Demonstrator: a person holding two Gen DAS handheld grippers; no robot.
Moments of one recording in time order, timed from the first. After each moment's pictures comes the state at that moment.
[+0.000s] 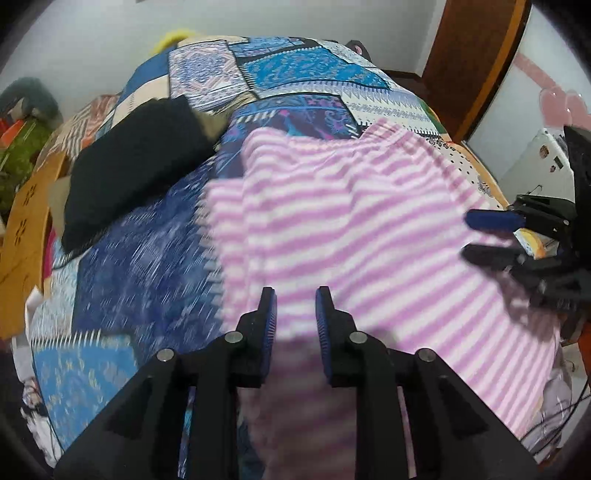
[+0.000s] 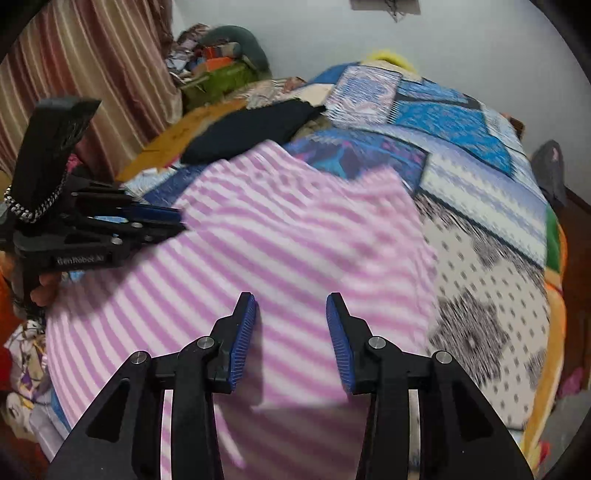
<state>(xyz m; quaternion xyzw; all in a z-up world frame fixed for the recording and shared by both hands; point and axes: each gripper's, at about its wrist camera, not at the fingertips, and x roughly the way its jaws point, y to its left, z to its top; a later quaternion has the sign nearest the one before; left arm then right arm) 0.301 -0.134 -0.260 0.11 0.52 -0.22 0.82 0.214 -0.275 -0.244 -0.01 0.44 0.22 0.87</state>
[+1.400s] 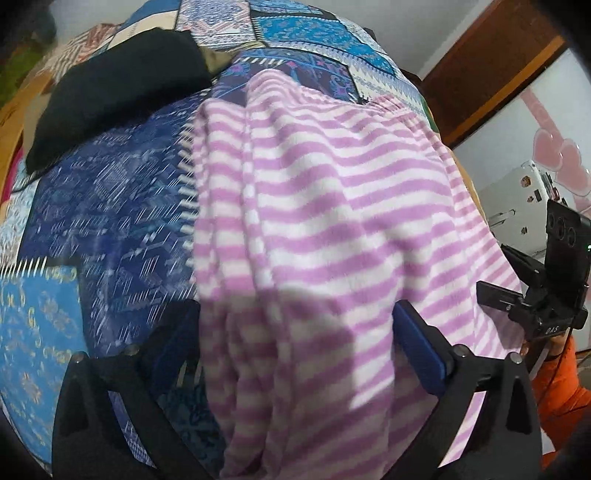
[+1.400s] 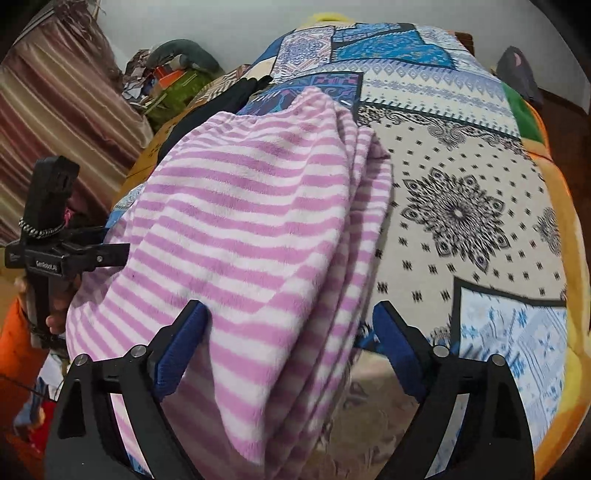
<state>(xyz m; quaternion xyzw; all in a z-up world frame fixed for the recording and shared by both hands) 0.306 -0.126 -0.290 0.01 0.59 -0.24 0.77 0.183 -0.315 -0.275 0.13 0.49 0.19 0.84</state>
